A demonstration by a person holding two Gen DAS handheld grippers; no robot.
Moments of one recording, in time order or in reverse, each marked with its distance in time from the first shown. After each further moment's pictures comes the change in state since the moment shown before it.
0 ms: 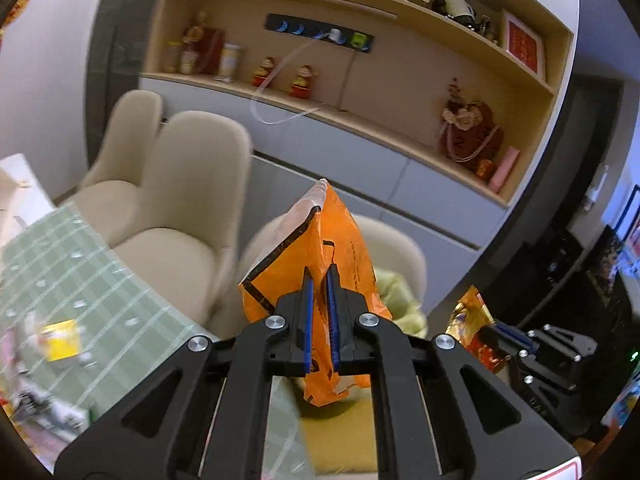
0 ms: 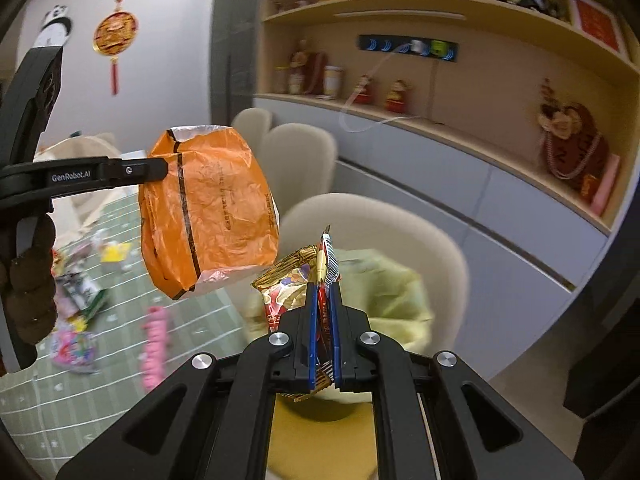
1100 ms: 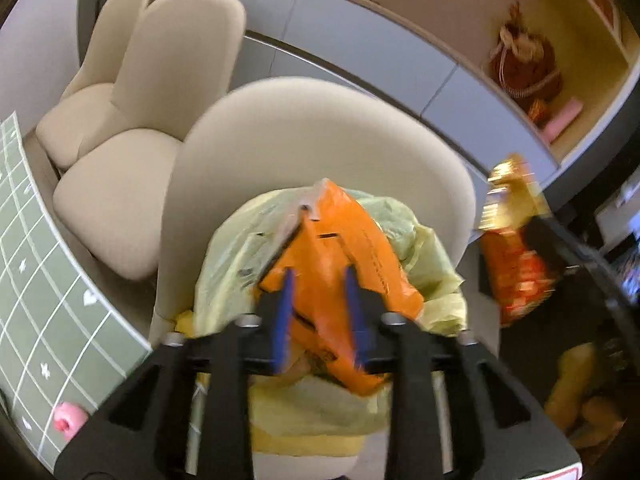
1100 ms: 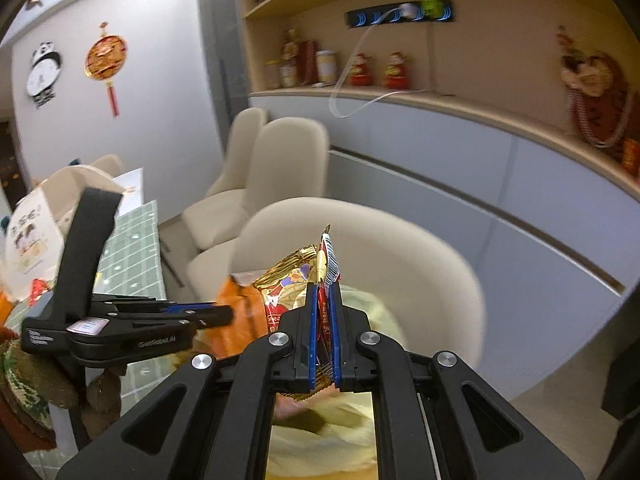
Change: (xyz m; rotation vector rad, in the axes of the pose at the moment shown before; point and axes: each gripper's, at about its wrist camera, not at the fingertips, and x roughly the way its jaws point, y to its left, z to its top) left arm 0.172 -0.012 -0.041 -0.146 0.326 0.069; right arm 0.121 -0.063 0.032 0.047 0.032 0.216
